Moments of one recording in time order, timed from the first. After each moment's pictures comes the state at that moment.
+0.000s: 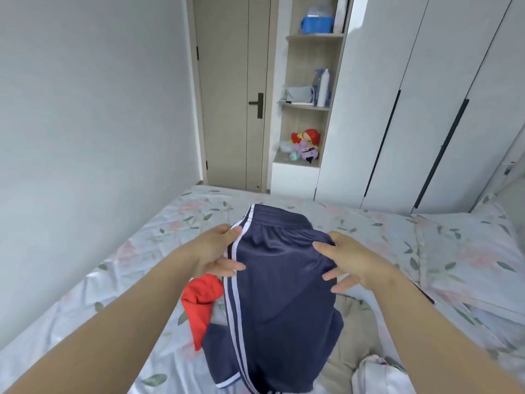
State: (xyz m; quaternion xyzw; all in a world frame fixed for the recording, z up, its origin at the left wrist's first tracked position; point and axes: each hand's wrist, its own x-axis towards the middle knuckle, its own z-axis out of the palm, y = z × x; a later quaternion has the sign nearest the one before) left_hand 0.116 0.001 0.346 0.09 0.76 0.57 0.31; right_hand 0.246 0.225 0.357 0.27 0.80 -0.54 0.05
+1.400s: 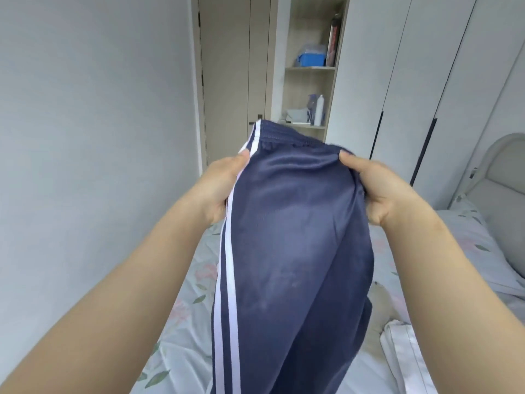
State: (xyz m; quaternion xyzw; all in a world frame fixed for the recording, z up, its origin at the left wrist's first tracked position) left_hand 0.170 -0.209 0.463 0.24 0.61 0.73 0.19; right_hand 0.312 -0.038 0.490 0.14 0.56 -0.79 -0.19
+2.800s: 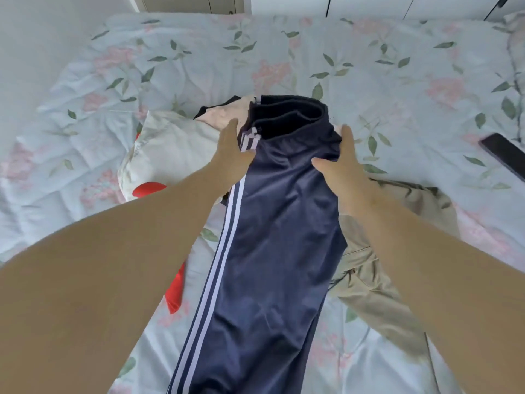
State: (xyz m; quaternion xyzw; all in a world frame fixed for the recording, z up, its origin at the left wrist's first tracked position) left_hand -0.132 0.184 0.006 0.19 0.85 0.45 0.21; right_hand -0.001 0.327 0.007 0.35 0.73 -0.57 -0.12
